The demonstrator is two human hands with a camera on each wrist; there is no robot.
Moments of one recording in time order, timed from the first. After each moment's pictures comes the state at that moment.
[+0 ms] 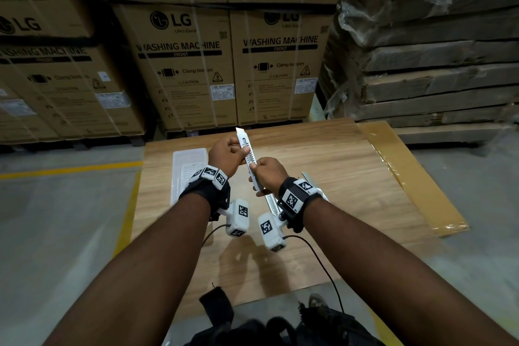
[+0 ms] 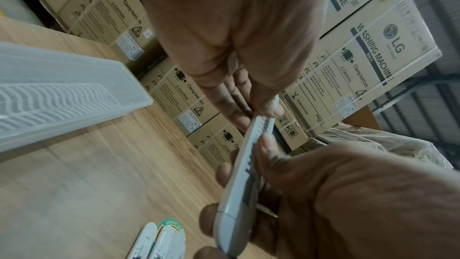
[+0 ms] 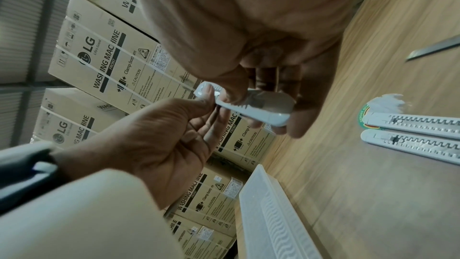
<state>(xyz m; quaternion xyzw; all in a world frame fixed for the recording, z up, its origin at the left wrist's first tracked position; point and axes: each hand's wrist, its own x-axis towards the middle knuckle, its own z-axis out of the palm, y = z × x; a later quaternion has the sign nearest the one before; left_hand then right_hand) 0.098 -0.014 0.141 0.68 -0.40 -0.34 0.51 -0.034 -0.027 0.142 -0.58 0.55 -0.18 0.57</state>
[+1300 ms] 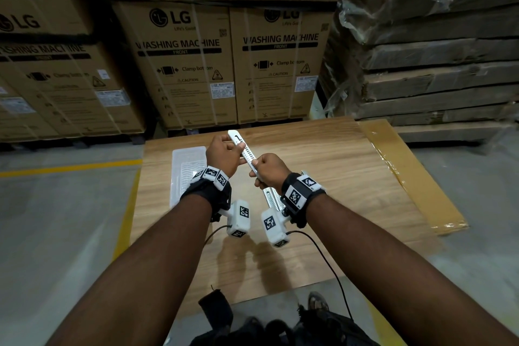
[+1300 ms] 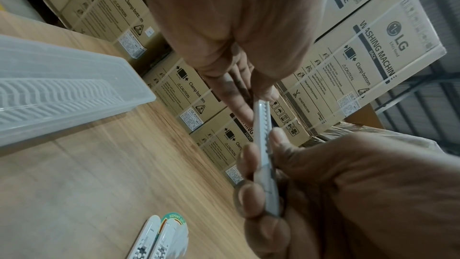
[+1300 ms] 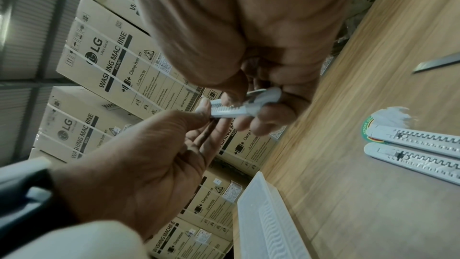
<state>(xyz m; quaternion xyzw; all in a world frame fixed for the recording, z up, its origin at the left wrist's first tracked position) 0.094 -0.018 0.136 0.69 -0.30 -0.33 0.57 -0.035 -0.035 0.139 -0.59 0.52 -0.19 0.58</state>
